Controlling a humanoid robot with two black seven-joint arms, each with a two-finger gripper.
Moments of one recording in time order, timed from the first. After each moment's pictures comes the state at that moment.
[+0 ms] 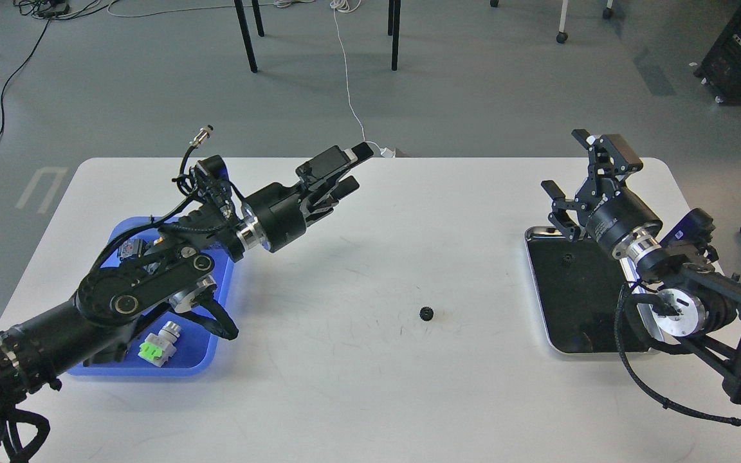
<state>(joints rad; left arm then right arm) -0.65 0.29 -0.55 -1.03 0.82 -0.17 -0.49 0.60 -0.58 0.43 1.08 -0.15 0.16 0.49</state>
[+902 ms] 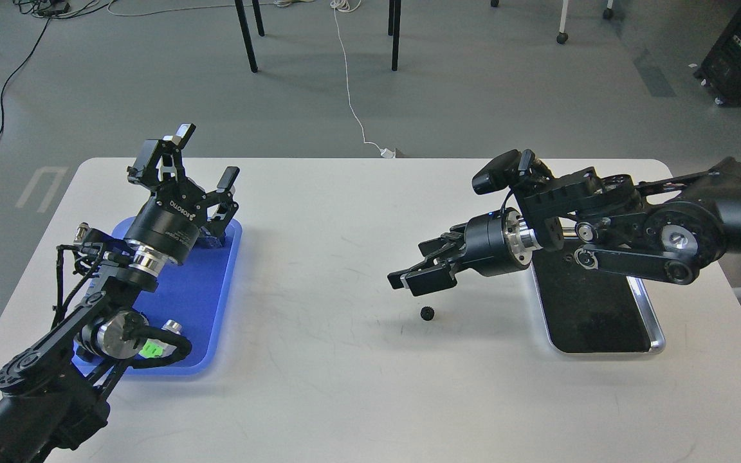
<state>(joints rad) -0.32 0.27 -1.08 -1.07 0.55 -0.34 -0.49 1.48 -0.32 -0.63 1.17 -1.18 0.06 0.49</state>
